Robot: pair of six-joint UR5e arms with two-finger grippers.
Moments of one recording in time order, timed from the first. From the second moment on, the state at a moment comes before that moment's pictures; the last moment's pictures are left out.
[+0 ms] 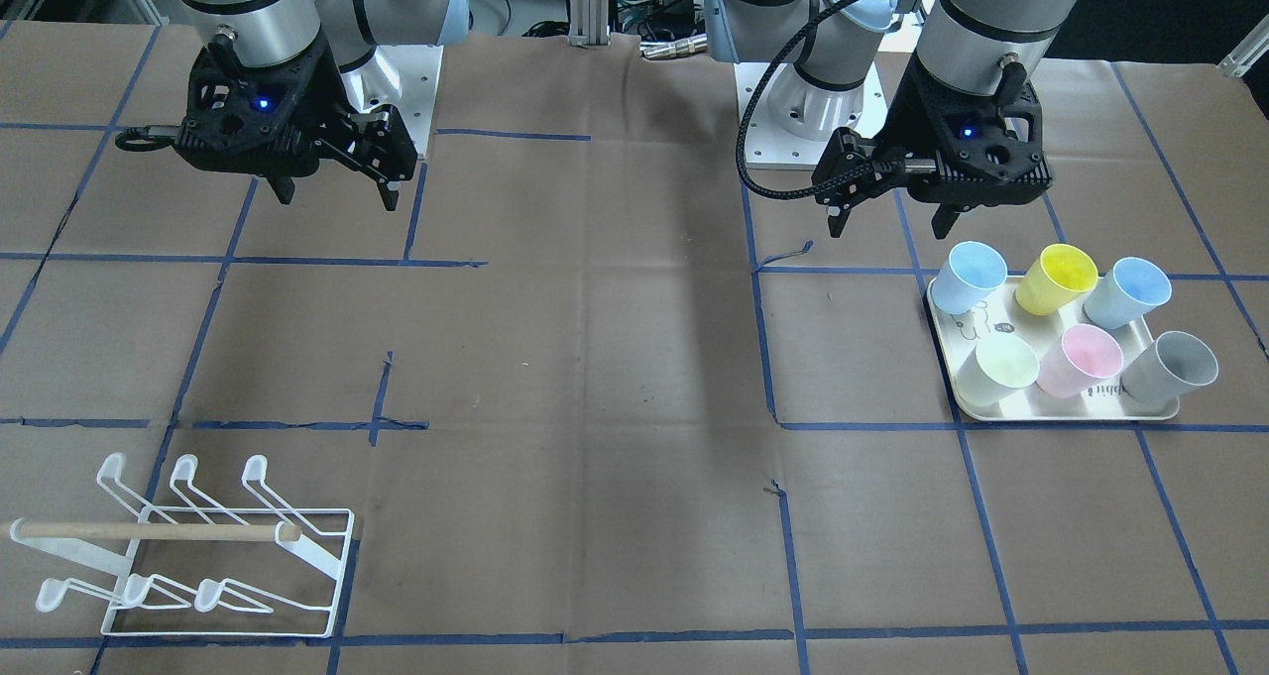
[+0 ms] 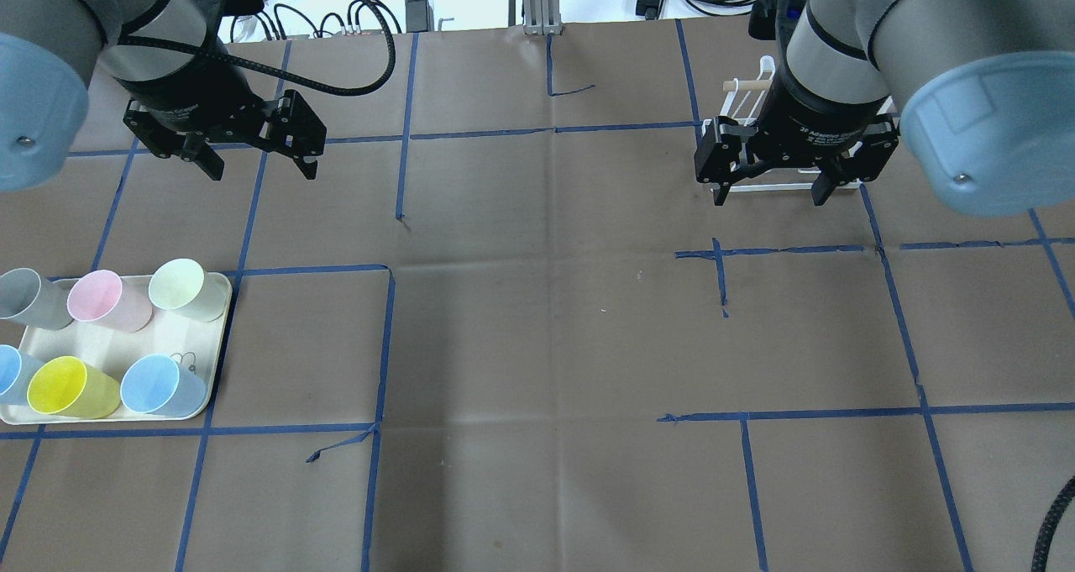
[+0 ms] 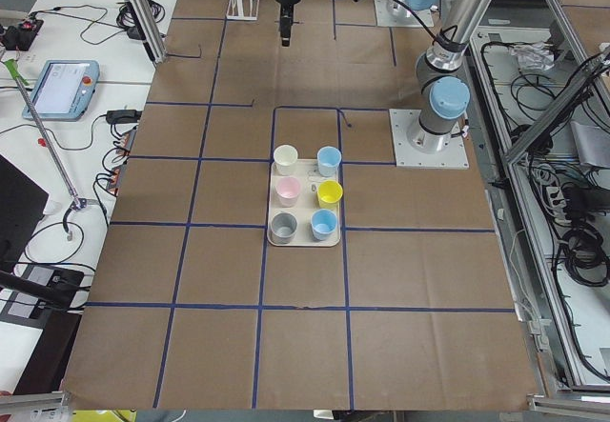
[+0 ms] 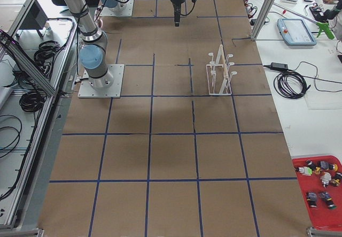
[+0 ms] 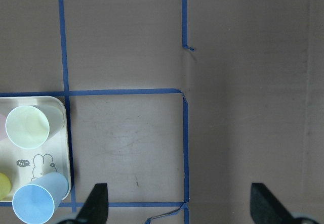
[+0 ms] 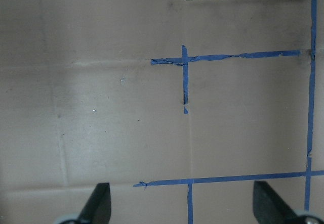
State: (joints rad) left arm -1.54 -1.55 -1.60 -1.51 1.60 0.05; right arm 1.64 -1.63 1.67 -1.63 -1.58 0.12
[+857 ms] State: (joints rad) left arm -1.44 -1.55 -1.62 -1.51 1.60 0.11; right arm 1.63 -1.63 1.68 -1.64 -1.58 0.11
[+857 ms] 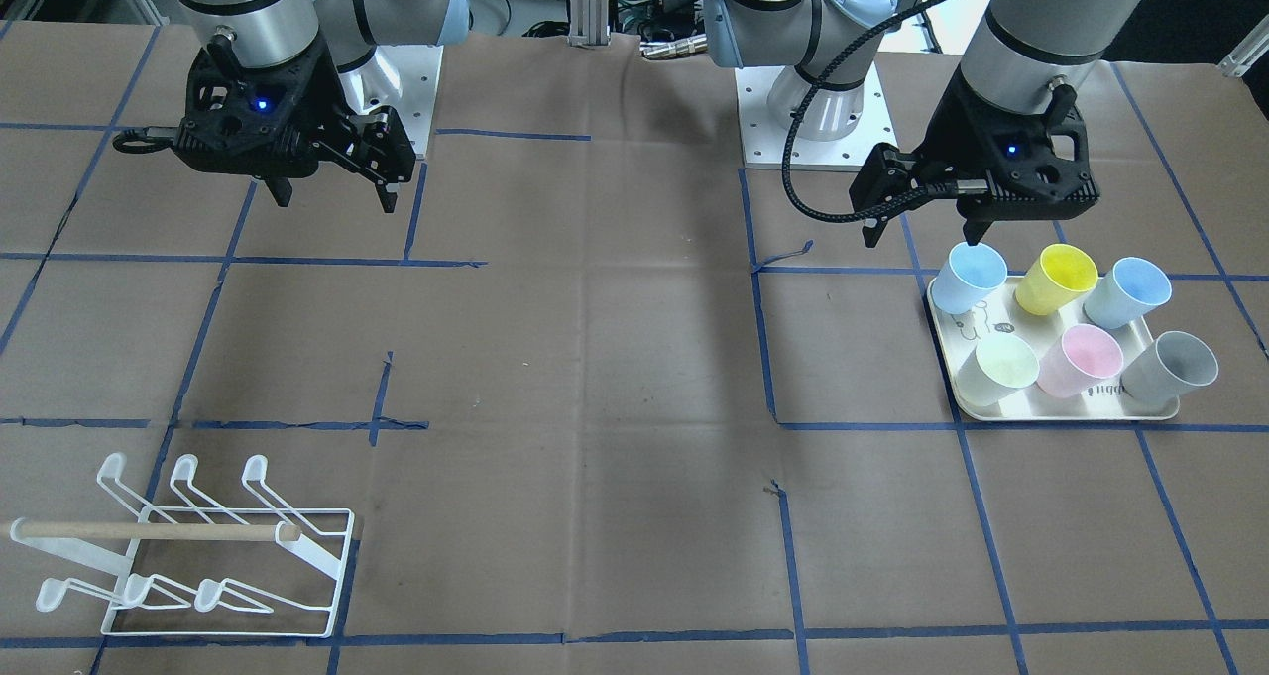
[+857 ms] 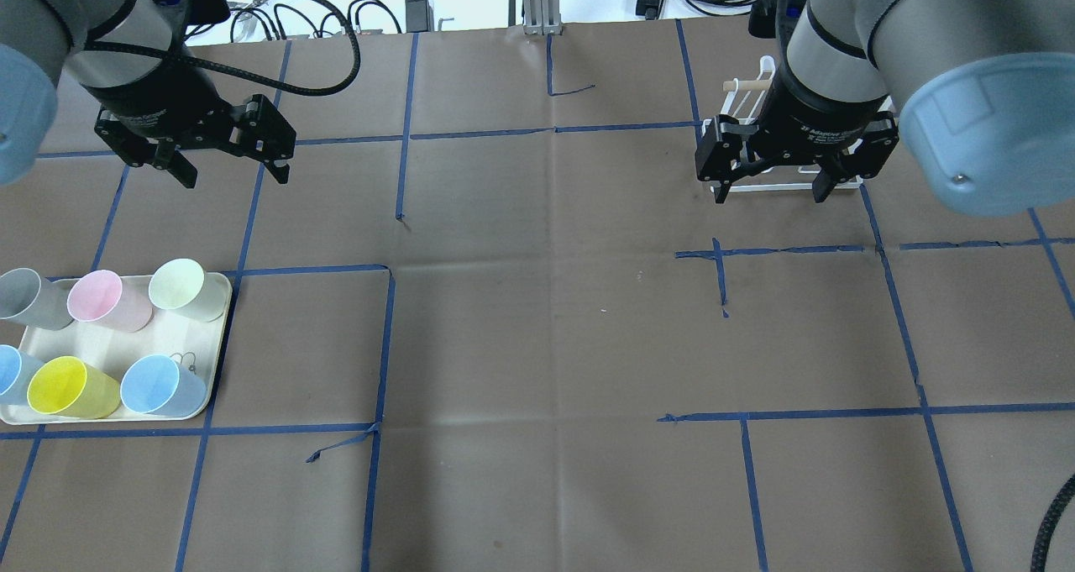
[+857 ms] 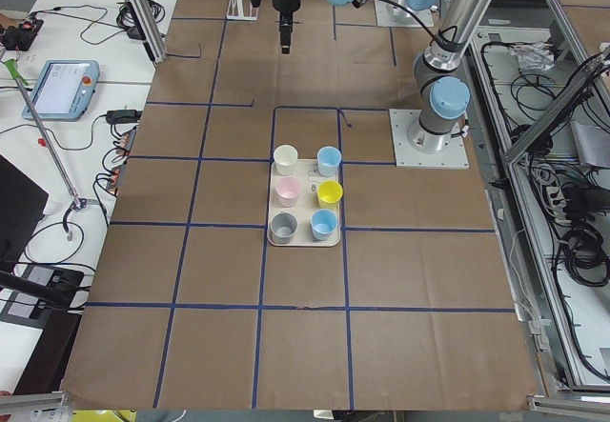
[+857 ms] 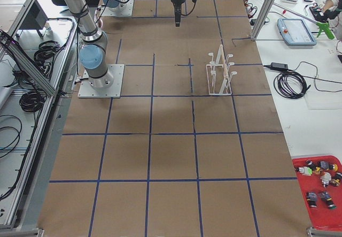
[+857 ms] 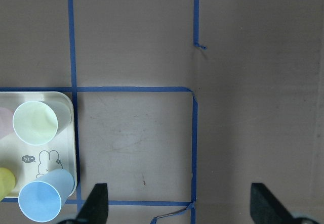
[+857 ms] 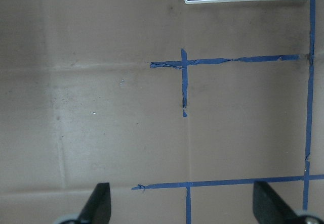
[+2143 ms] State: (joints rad) left arm -1.07 -1.63 -1.86 -1.30 1.58 0.47; right arm 1.64 -1.63 1.68 -1.65 -1.58 0.12
